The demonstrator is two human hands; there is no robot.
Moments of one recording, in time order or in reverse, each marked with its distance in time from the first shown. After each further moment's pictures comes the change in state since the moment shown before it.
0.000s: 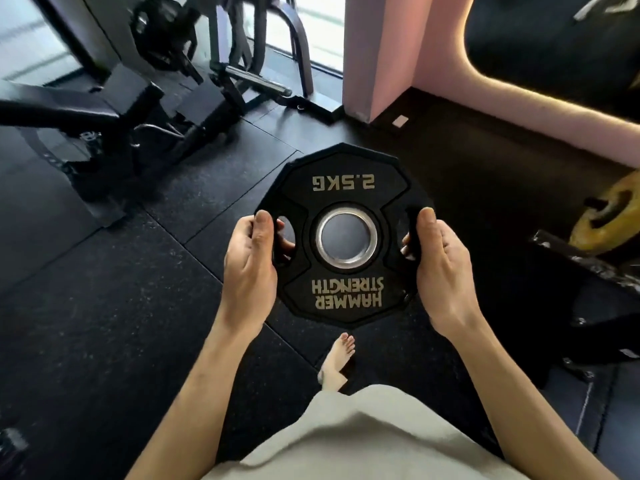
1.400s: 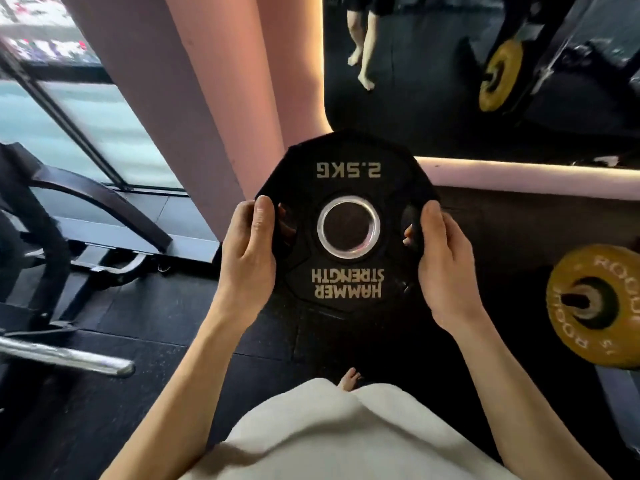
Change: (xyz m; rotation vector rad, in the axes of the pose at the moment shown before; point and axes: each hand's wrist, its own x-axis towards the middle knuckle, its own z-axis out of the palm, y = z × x) left_hand 0.932 0.002 0.467 -0.075 -0.534 0.034; right_hand 0.917 -0.076 -0.036 0.174 0.535 -0.005
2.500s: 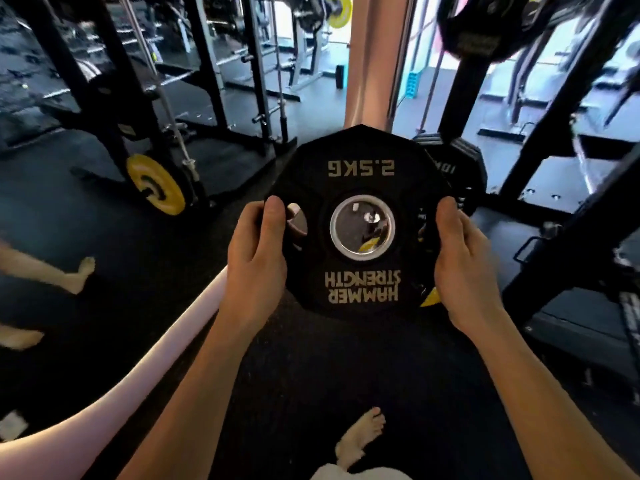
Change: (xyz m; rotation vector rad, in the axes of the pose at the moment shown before) left_hand 0.382 0.029 0.470 -0.210 -1.243 0.158; right_hand 0.312 -0.089 -0.161 -0.266 1.320 -0.062
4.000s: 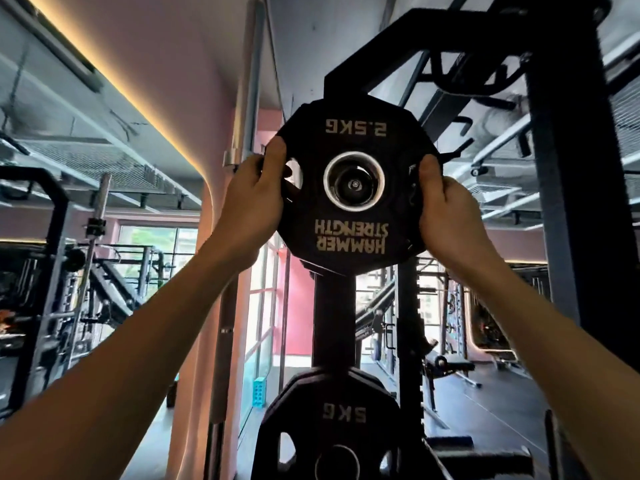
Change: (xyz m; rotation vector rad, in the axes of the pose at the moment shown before) left_hand 0.587 0.298 0.390 -0.389 -0.230 0.794; right_hand 0.584 -0.317 -0.183 -0.373 0.711 -0.856
